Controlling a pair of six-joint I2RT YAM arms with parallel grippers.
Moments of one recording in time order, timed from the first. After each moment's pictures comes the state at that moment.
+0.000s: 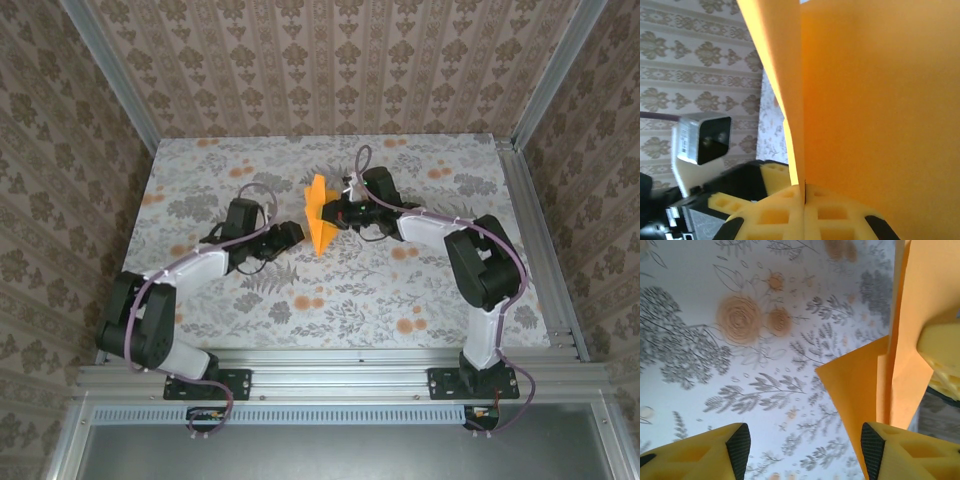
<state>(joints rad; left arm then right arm) -0.41 1.45 0.74 -0.02 0.51 -0.84 0.45 1.92 1.20 0.19 -0.74 0.92</state>
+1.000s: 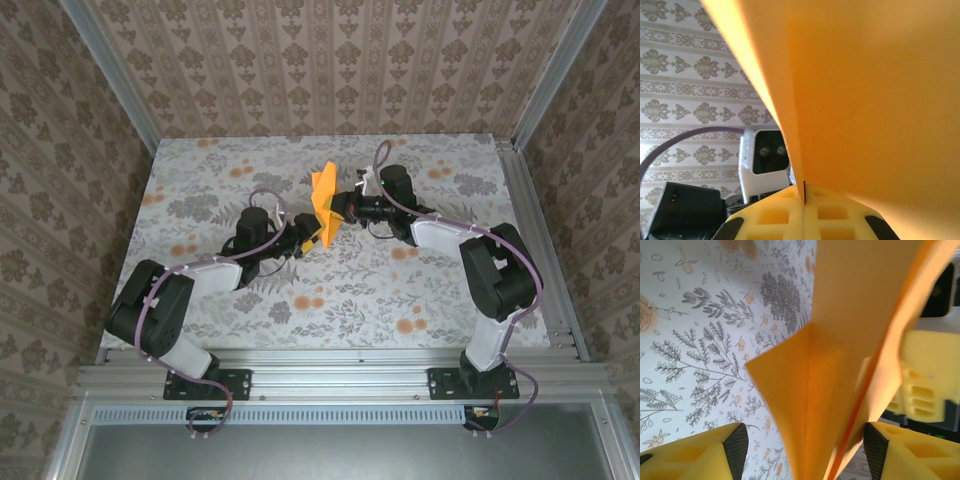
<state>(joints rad) -0.51 1.55 0.63 0.55 0.59 -1.23 0.40 1.81 1.09 0.36 -0.77 1.07</state>
